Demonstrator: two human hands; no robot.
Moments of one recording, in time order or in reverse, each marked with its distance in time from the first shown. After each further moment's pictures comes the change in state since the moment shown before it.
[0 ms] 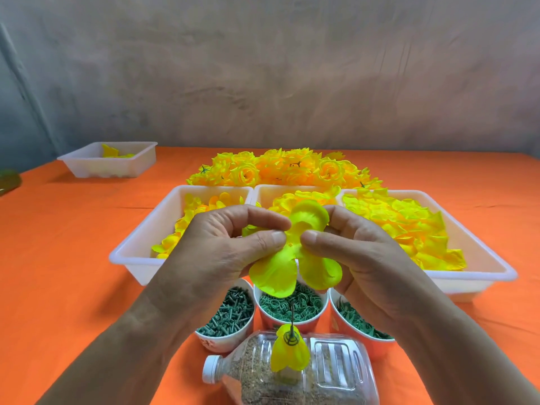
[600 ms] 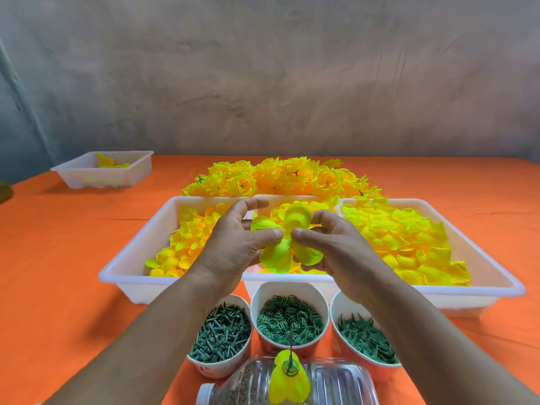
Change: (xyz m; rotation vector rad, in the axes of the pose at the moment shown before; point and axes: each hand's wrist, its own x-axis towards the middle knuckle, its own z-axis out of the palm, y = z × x) left_hand 0.084 -0.056 -0.016 0.014 0.119 -0.044; right_hand 0.075 0.033 -0.040 -0.206 0.205 0.062
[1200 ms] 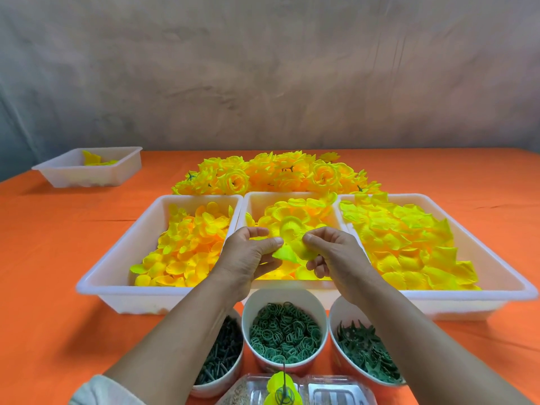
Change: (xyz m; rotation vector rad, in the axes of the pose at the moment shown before) left_hand 0.051 -0.061 0.012 -0.093 0.138 -0.300; right_hand 0.041 0.051 -0.030 -0.009 0.160 0.046
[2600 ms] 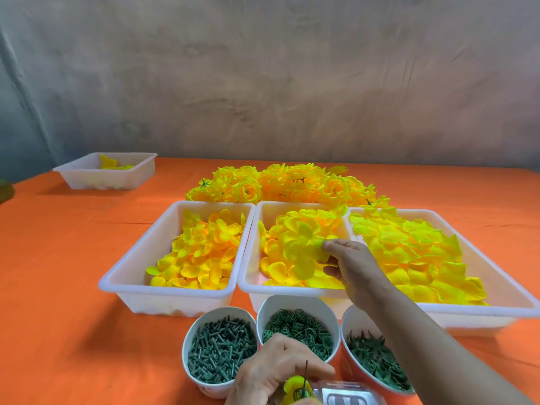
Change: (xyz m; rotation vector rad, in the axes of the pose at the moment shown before) left_hand -0.130 -0.049 -0.022 0.488 -0.486 0.491; right_hand 0.009 -0.001 0.003 -0.029 0.134 0.101
